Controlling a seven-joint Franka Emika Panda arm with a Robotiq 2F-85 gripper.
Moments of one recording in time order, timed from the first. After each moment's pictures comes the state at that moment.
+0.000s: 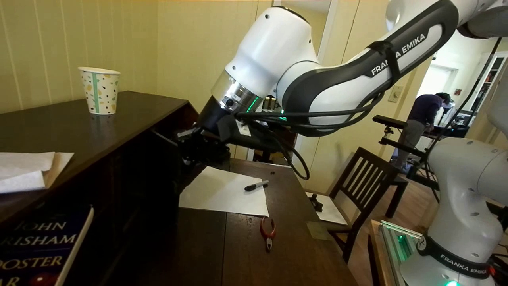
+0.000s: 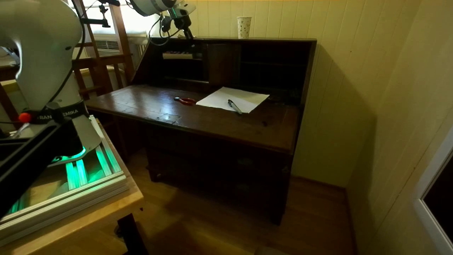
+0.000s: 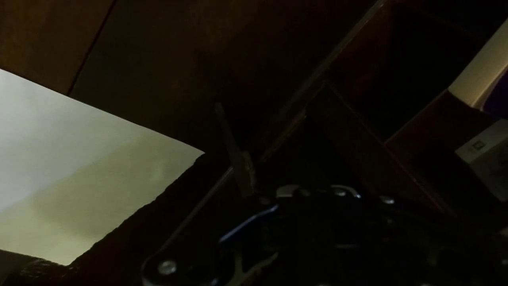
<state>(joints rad) 0.67 0.12 -0.27 -2.17 -0.22 2.78 1.05</state>
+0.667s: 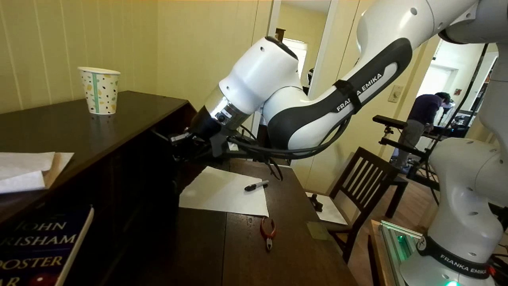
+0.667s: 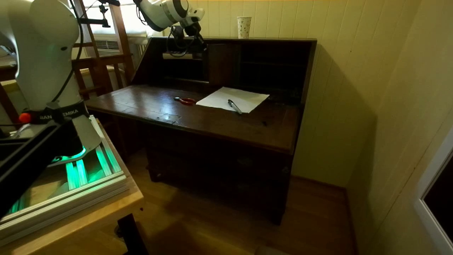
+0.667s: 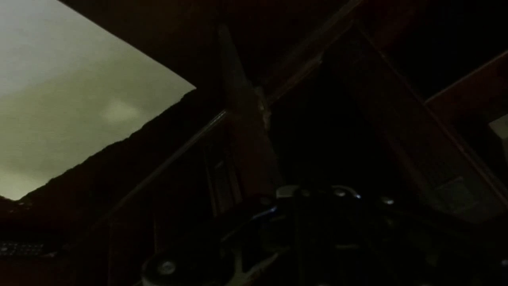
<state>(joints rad) 0.59 0.24 -0.28 -2.14 -0.45 3.00 1.06</state>
